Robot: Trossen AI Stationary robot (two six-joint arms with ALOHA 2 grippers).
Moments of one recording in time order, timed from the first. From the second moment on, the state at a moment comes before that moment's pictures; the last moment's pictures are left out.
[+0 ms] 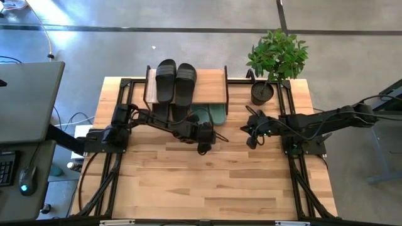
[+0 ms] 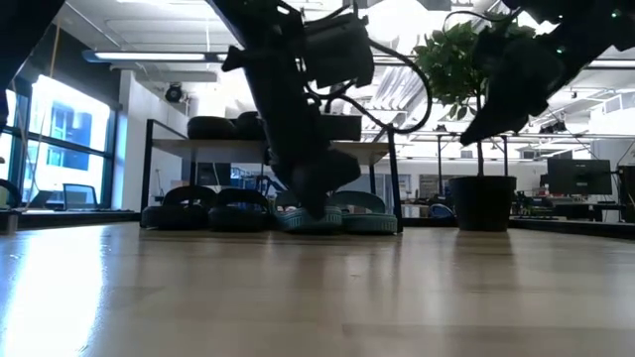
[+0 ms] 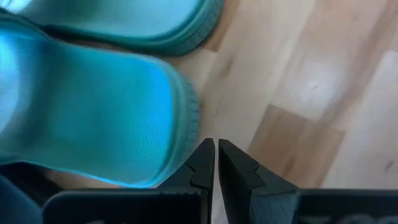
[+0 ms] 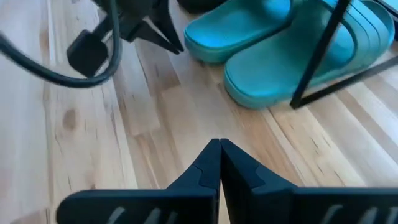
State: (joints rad) left arm 0.05 2.07 1.38 -0.54 -0.51 -0.34; right arm 0.07 0.93 0.51 -0.30 0.28 0.33
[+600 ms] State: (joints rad) left arm 0.11 2.10 1.38 -0.57 -0.50 -0.32; right arm 0.07 0.95 0.51 -0.30 0.27 0.31
